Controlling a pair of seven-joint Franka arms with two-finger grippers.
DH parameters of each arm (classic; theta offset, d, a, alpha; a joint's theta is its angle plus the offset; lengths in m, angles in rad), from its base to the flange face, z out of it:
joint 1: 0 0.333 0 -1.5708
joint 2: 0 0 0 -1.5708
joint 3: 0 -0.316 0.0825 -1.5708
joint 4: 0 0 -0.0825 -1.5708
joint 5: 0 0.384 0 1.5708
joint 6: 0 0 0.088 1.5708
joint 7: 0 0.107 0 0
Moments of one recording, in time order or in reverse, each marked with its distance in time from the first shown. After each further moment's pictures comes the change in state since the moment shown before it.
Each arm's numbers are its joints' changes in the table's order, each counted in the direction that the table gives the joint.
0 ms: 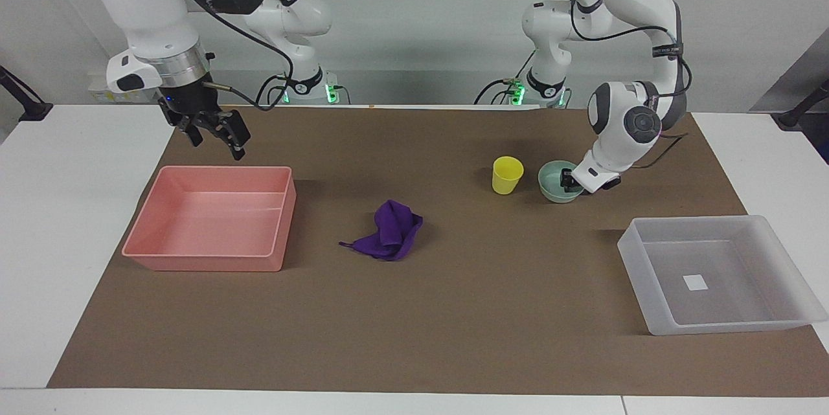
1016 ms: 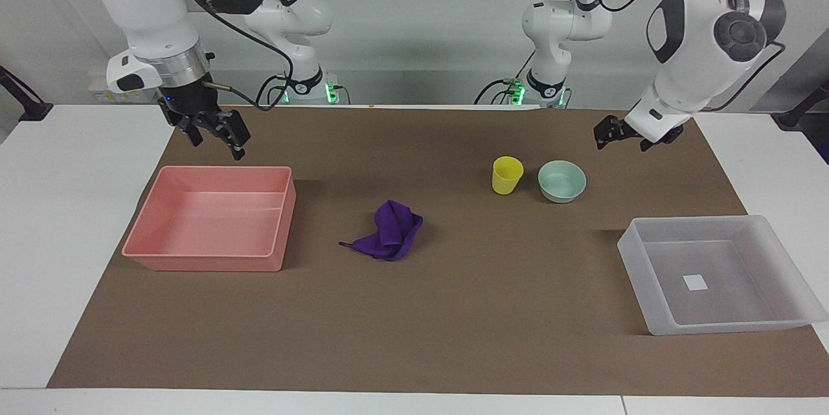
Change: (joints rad) left arm 0.006 -0.101 -0.009 0.348 -0.005 -0.426 0.000; right arm 0.000 0.000 0.000 0.000 0.000 0.000 0.000
